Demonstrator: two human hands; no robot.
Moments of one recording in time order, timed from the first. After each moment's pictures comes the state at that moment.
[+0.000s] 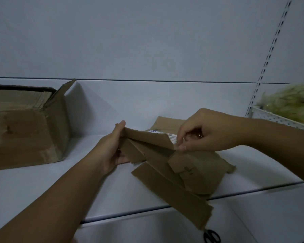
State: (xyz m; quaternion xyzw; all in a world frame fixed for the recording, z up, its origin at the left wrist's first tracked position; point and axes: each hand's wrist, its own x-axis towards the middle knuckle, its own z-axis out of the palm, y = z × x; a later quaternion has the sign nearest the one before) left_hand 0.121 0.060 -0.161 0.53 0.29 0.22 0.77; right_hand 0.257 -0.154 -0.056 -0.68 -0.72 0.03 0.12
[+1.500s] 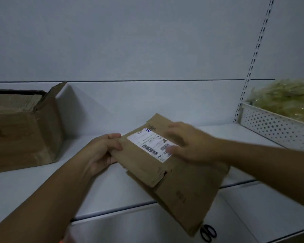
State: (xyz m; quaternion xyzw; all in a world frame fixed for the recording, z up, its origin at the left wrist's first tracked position) left_hand 0.112 0.055 -0.158 0.53 0.28 0.20 0.78; right_hand 0.272 -0.152 -0.117 -0.80 -0.58 0.02 0.11
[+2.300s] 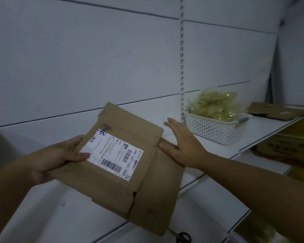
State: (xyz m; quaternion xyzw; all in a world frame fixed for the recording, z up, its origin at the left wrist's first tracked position) left_hand 0.142 0.063 -0.080 0.75 0.06 -0.03 0.66; right_hand 0.316 -0.244 -0.130 -0.82 -0.42 -0.20 0.33
